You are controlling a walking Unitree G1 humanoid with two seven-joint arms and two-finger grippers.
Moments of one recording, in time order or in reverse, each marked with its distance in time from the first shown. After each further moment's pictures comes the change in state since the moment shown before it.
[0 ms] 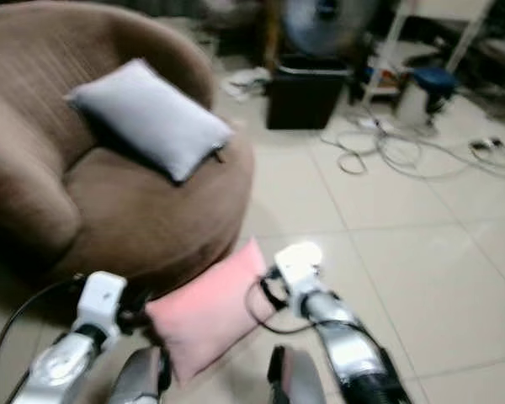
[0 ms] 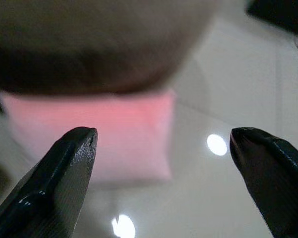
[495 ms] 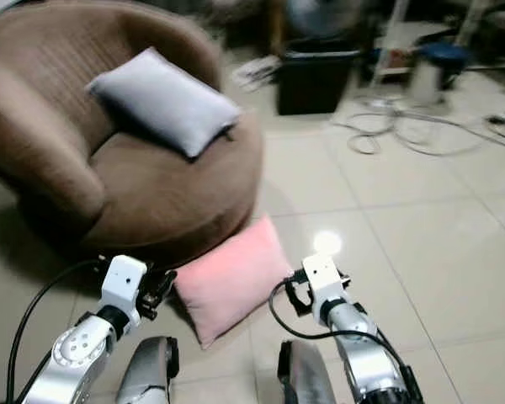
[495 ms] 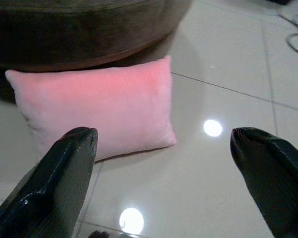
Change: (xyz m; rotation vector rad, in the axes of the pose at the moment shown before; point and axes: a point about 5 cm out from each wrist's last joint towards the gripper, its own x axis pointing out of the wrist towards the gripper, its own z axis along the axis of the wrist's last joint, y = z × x) left arm 0.009 -0.008 0.017 0.015 -0.048 -0.061; right arm -0.012 -0.014 -0.005 0.055 0.006 -0.132
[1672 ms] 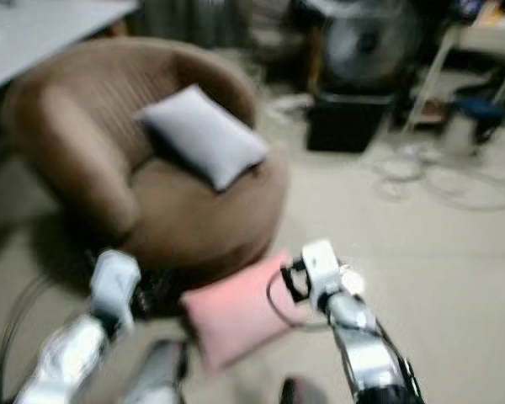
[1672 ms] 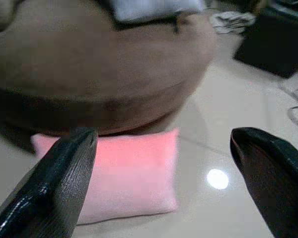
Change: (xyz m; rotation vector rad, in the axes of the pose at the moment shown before) left arm -0.014 -0.007 0.004 0.037 -0.038 -0.004; right arm -0.003 0.000 0.018 0.017 -0.089 -0.017
